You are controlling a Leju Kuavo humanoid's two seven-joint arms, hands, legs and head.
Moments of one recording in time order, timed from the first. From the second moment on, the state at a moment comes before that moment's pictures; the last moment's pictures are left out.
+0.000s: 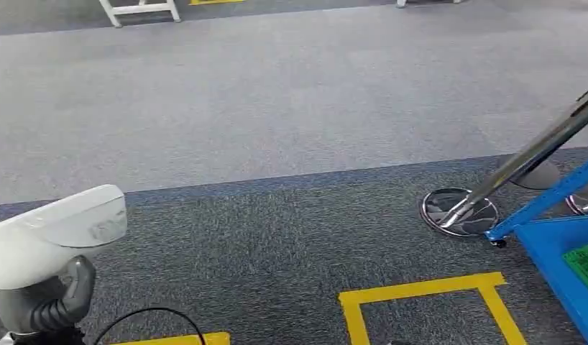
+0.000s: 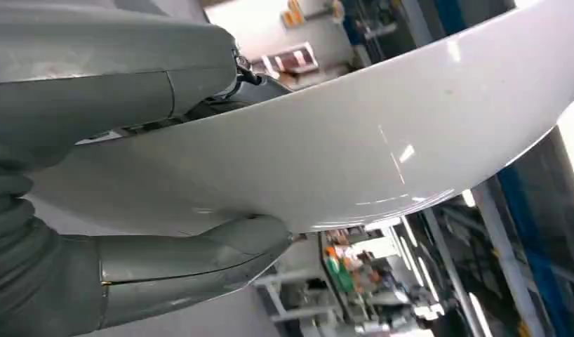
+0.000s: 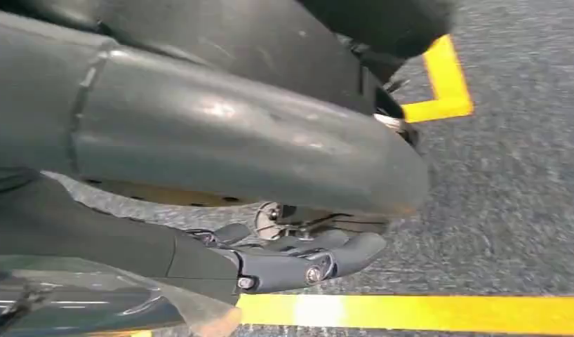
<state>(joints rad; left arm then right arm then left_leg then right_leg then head) 0.32 -0.05 -0.24 -1.95 -0.11 0.23 -0.70 -0.02 0.23 -1.12 -0.21 1.05 0.12 -0.40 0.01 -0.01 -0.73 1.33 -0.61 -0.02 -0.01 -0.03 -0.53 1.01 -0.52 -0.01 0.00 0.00</state>
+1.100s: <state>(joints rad) 0.31 -0.05 -0.23 -1.95 -0.11 0.22 -0.70 -0.02 0.22 -1.12 -0.21 1.07 0.14 -0.40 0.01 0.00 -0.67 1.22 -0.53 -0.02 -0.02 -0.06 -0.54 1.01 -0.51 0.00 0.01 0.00</state>
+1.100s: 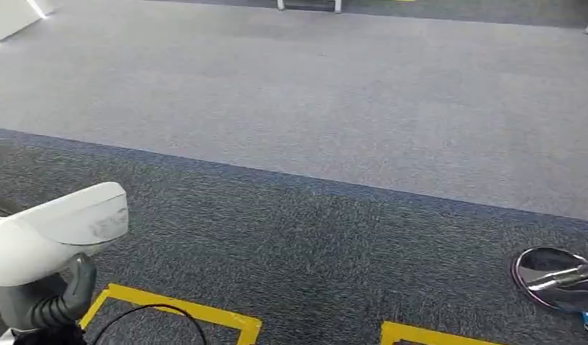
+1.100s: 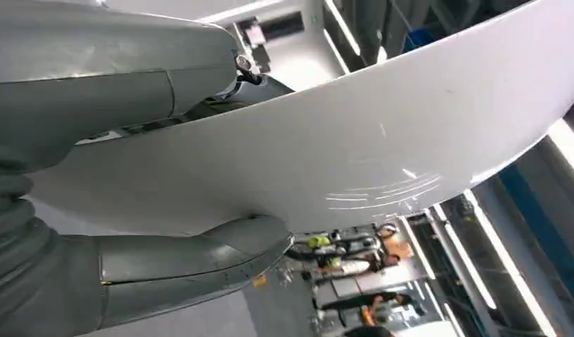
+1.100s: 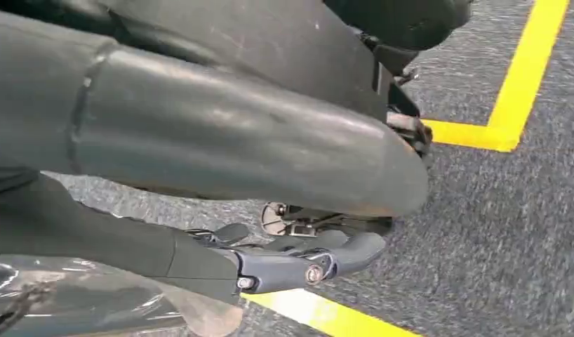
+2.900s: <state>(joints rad) 0.34 -0.04 -0.13 -1.95 -0.06 0.17 -0.70 -0.03 0.21 -1.07 -0.21 1.15 0.09 -0.38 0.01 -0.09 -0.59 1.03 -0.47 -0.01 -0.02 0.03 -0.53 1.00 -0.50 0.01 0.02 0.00</state>
